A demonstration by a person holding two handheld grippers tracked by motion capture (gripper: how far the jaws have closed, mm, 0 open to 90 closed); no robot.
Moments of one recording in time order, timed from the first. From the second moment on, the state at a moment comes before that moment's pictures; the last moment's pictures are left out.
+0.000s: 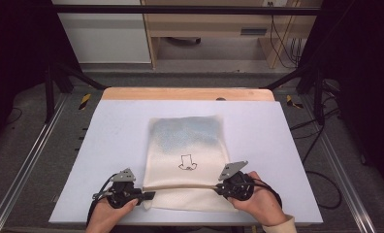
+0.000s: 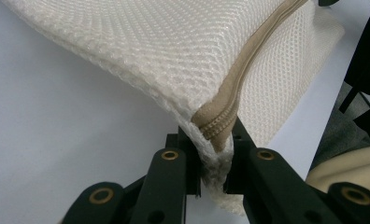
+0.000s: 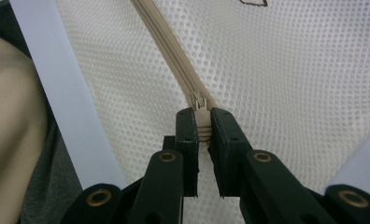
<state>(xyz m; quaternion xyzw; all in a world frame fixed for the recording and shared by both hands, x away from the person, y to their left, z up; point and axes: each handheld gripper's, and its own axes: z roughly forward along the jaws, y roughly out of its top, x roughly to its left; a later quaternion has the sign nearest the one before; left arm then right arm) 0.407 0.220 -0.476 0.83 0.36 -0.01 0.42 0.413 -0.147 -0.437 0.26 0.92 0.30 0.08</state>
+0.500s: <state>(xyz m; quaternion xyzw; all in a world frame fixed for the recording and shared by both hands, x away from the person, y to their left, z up) 0.407 0.221 -0.475 0.83 0.36 -0.01 0.42 0.410 -0.154 -0.439 0.27 0.91 0.30 0.08</state>
